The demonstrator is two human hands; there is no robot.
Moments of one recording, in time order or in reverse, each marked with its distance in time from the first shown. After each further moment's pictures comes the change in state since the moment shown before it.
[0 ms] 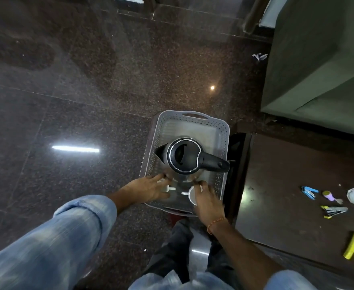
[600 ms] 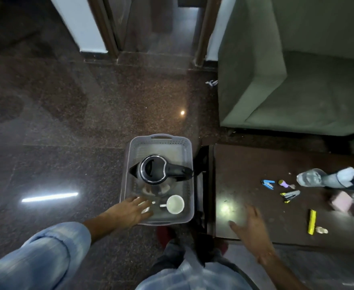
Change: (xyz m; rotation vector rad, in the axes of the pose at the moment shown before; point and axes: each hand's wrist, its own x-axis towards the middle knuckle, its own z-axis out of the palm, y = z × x) left_hand -0.032 0.028 -0.061 0.172 0.068 0.086; right_hand -0.149 0.130 -0.031 0.477 0.442 0.414
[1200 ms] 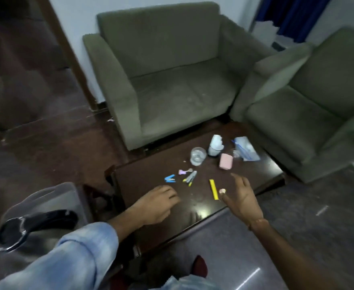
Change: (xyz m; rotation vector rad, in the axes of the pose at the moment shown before) left_hand 0.298 0.226 -0.261 -0.032 0.377 0.331; right_hand -0.079 0.238 -0.218 0.162 0.458 0.146
